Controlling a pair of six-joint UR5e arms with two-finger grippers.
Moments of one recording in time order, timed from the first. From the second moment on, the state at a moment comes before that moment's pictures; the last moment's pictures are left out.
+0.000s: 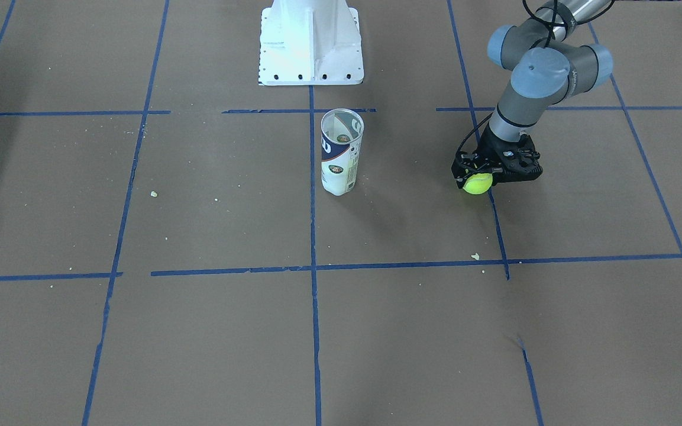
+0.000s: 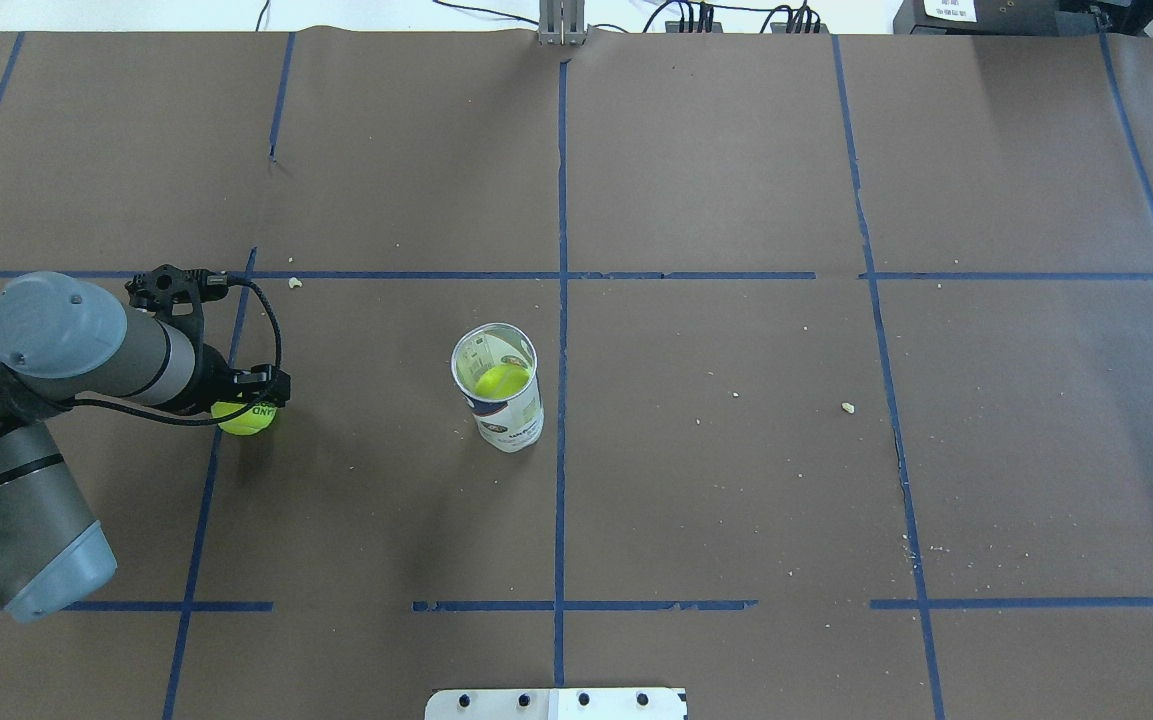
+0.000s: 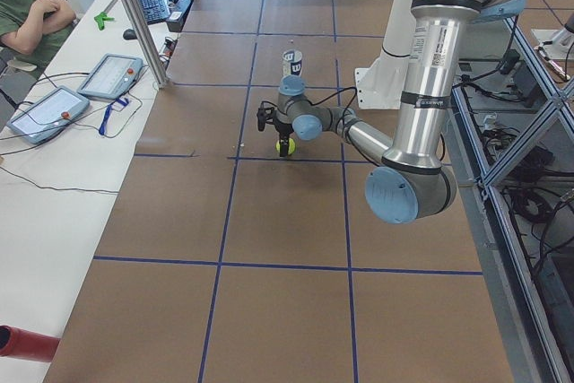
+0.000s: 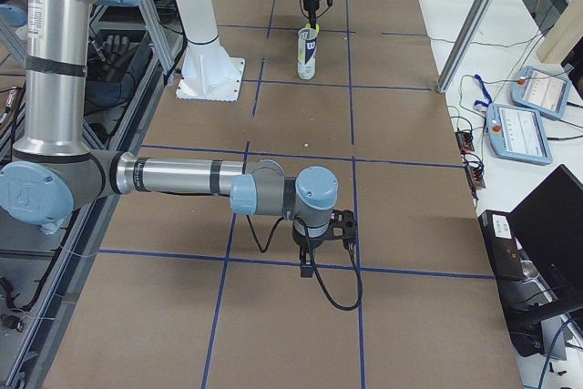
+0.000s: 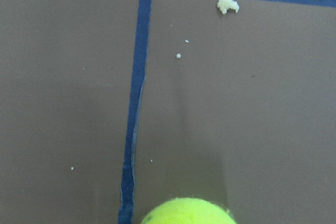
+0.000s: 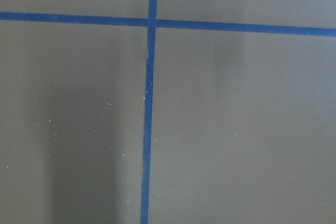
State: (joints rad) left arm -0.63 -1.73 -1.78 -1.99 -1.90 -1.22; right arm 1.54 -1.71 1.70 -1.58 2.29 -0.01
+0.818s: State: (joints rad) left arm -0.70 -1.82 -2.04 -1.63 -1.91 -1.21; right arm 1.54 -1.71 1.70 -1.58 2.29 -0.01
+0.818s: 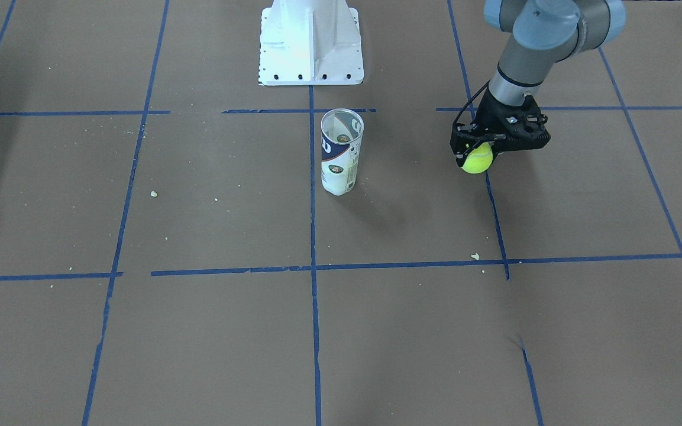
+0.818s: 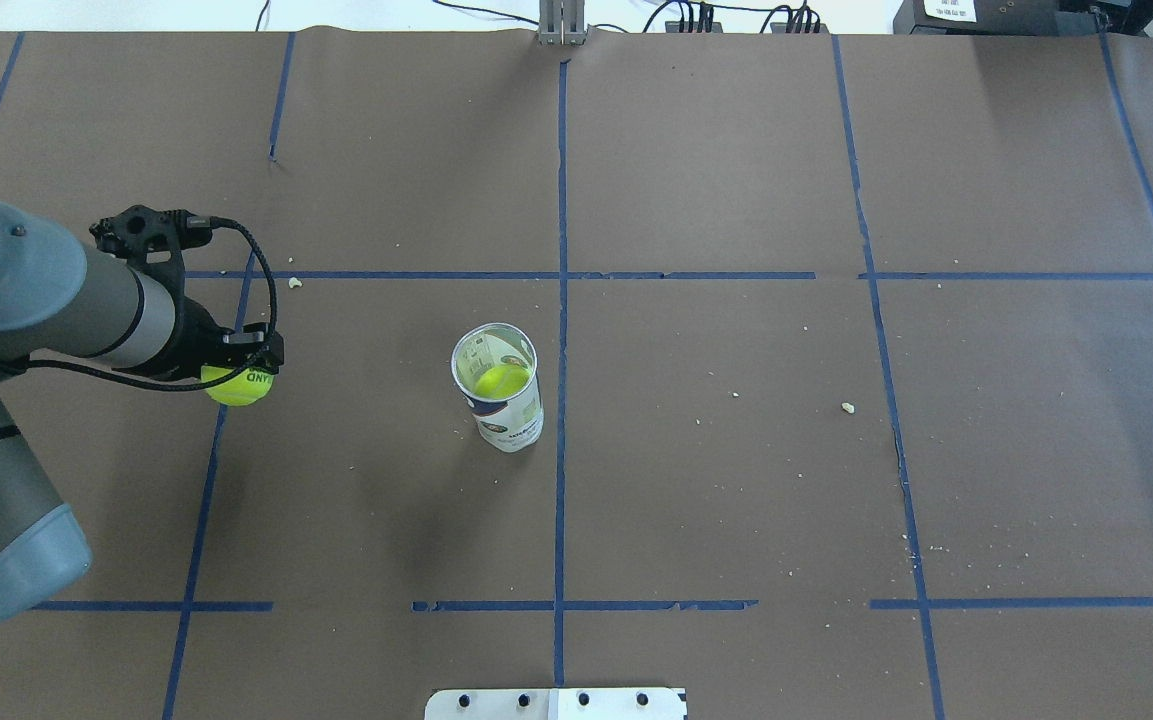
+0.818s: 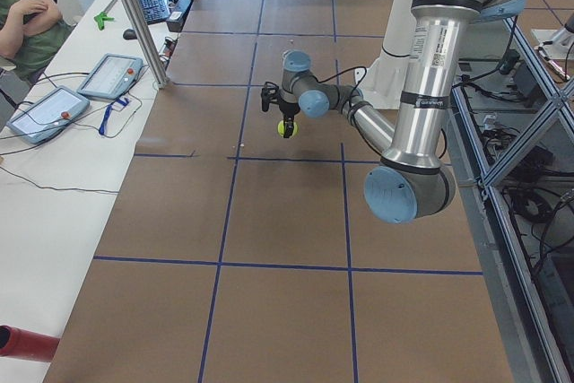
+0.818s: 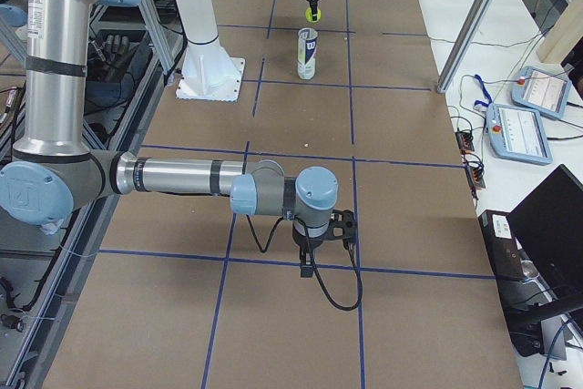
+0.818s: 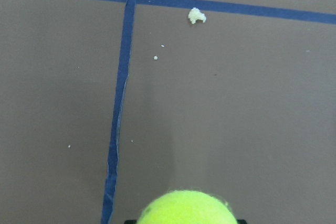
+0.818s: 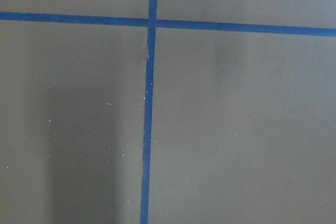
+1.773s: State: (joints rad) left arm -0.71 -2.35 -2.00 -1.15 -2.00 -1.37; right arm 1.54 -1.71 1.70 -1.58 2.29 -0.01
